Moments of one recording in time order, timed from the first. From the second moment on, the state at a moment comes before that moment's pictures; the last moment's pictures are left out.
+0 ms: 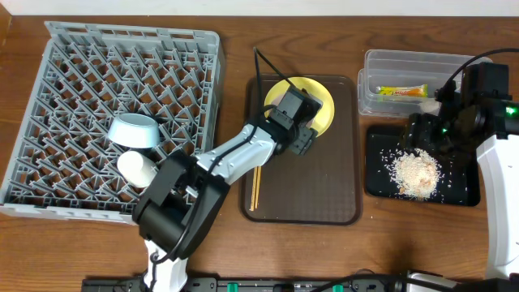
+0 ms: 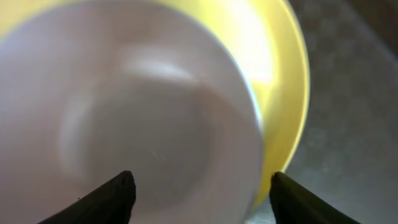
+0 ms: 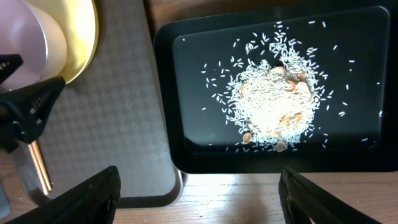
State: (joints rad) left arm -0.65 1.99 1.27 -0.27 0.02 0.00; right arm -0.14 1.44 1.37 -1.25 -0.14 0.16
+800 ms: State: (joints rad) left arm -0.65 1.96 1.27 -0.26 0.03 0.01; right arm -0.14 1.44 1.37 -1.25 -0.14 0.16
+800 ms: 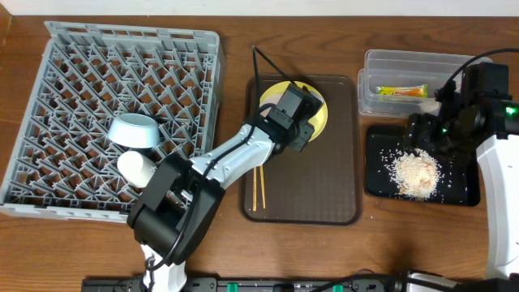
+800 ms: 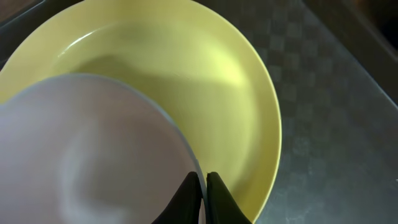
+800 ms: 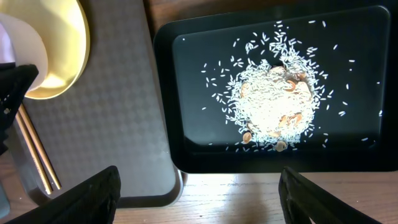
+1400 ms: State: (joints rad) left arm -0.51 1.70 1.27 -0.27 0.28 -0.09; right arm -0.14 1.44 1.37 -1.25 -0.14 0.16
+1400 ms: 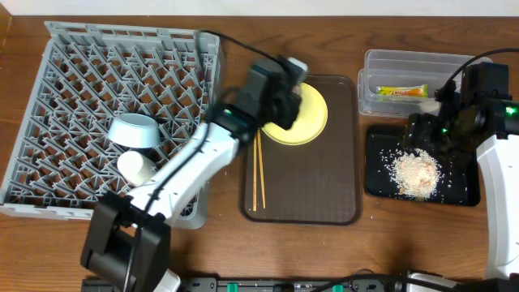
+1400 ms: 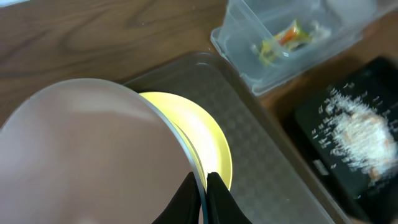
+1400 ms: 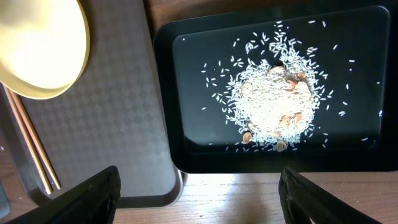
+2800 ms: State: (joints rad) left arm 0.27 1.81 1.27 -0.26 1.12 -0.37; right arm -0.14 1.44 1.37 -1.26 -0.14 0.16
